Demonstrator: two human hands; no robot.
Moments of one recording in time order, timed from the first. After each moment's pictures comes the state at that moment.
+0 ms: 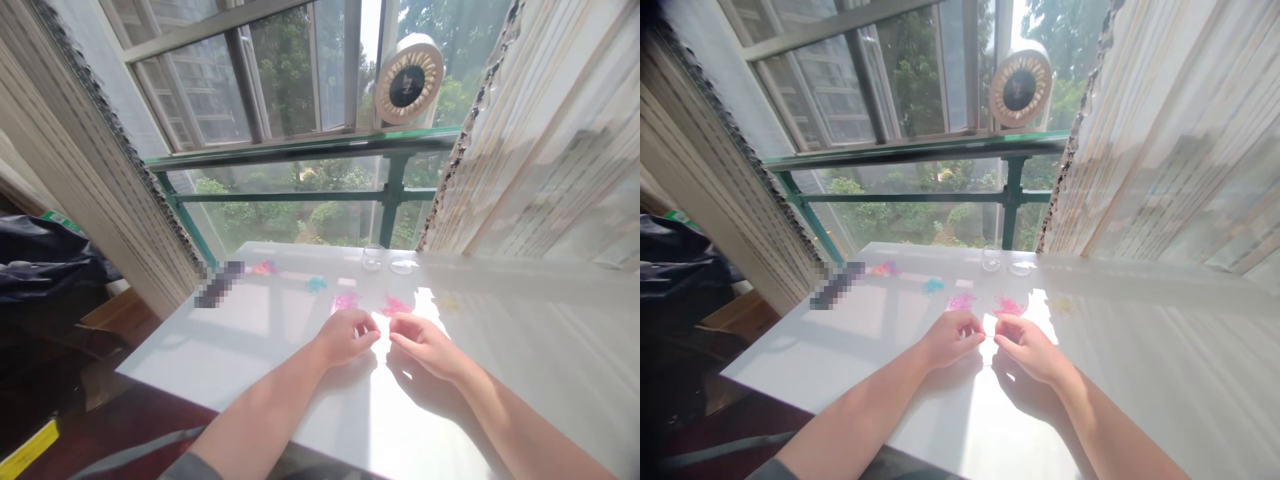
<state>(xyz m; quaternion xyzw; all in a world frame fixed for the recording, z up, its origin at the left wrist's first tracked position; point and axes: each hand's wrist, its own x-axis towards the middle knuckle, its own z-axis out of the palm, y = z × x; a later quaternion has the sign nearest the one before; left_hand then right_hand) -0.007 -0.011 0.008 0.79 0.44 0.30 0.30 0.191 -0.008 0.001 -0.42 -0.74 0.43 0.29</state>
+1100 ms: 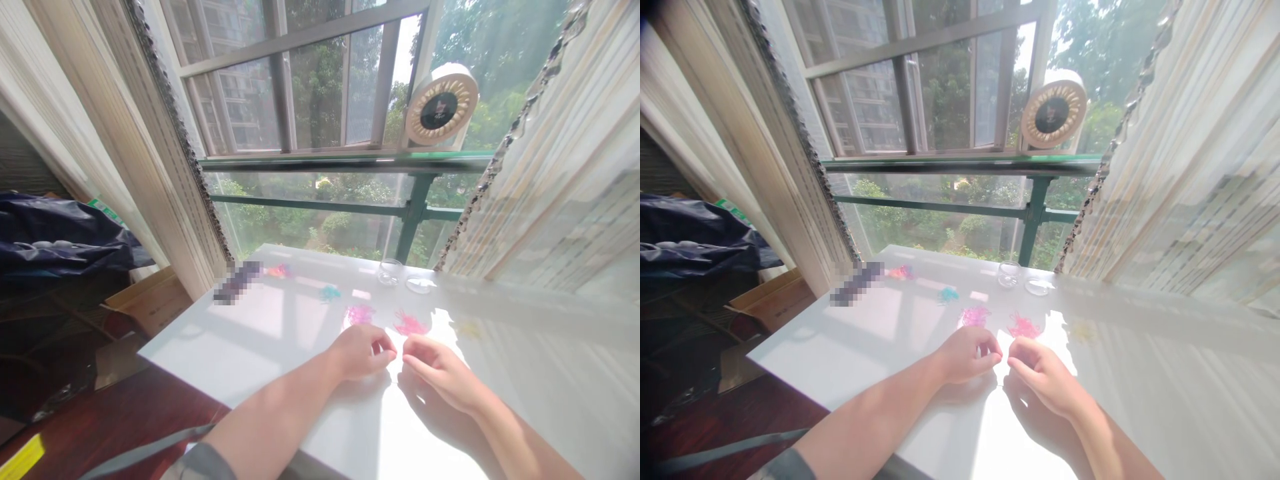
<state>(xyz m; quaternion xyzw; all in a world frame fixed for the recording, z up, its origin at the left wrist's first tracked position) -0.005 -0.013 0.003 0.78 0.47 0.27 0.33 0.191 -0.010 0.000 -0.42 -0.74 0.47 0.25</state>
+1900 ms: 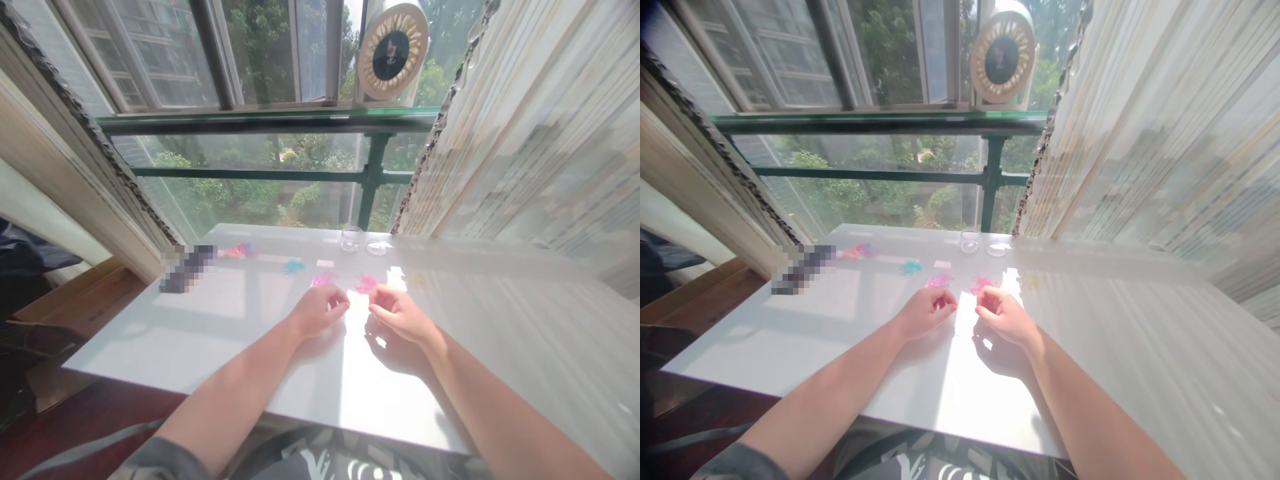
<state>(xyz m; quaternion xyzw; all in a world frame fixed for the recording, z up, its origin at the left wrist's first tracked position) -0.010 -0.008 0.008 0.78 0.47 0.31 0.29 0.197 -0.007 0.004 -0.42 -0.71 0.45 0.33</state>
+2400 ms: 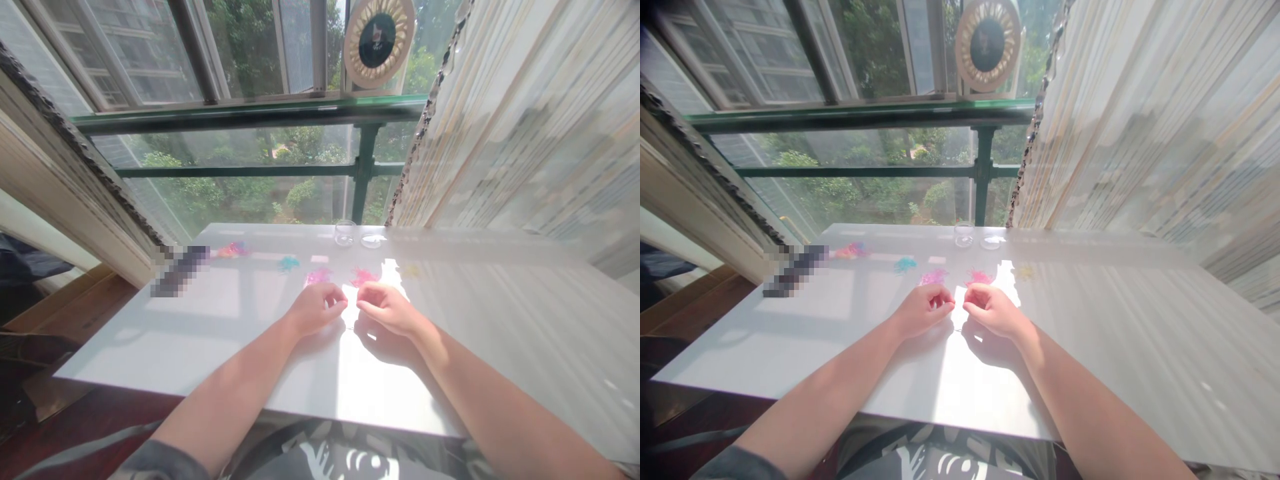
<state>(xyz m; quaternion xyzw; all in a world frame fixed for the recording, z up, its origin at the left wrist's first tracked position) -0.007 -0.008 0.003 0.78 0.46 0.31 0.29 0.191 -0.007 0.002 -0.41 -0.75 0.41 0.33</state>
